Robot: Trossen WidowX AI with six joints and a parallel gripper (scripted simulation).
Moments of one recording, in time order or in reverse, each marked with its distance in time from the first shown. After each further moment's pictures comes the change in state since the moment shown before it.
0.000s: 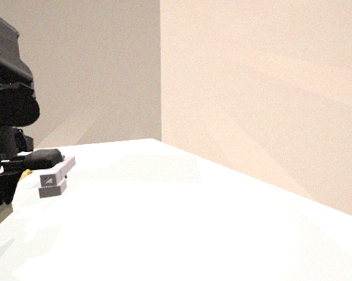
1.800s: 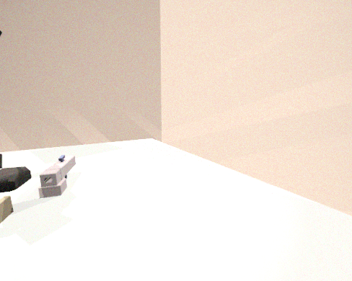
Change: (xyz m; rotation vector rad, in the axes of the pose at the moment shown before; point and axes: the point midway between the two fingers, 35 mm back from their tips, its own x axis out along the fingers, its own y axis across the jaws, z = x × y) arm 0.029 0.051 -0.017 -0.005 0.011 0.001
